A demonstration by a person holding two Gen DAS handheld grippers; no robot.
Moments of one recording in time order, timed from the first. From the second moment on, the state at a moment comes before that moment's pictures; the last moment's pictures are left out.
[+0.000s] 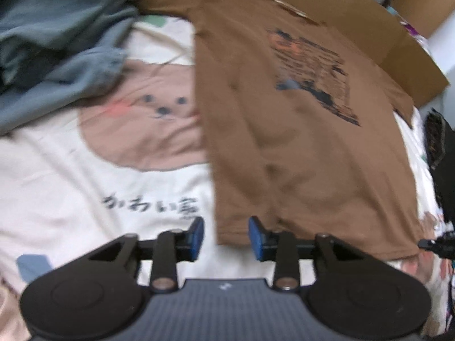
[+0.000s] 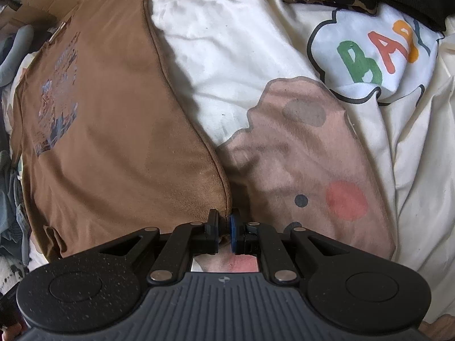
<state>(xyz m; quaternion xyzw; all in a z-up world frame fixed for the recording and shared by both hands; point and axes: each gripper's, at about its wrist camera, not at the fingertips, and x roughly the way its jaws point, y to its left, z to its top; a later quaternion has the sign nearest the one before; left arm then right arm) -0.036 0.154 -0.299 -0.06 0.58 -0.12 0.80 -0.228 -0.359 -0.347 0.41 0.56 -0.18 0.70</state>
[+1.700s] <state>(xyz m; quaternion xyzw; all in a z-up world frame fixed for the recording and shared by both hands) -0.022 0.213 -0.285 -0.07 0.58 -0.07 0.81 -0.231 -0.353 -0.315 0.37 0.56 -0.15 0.73</state>
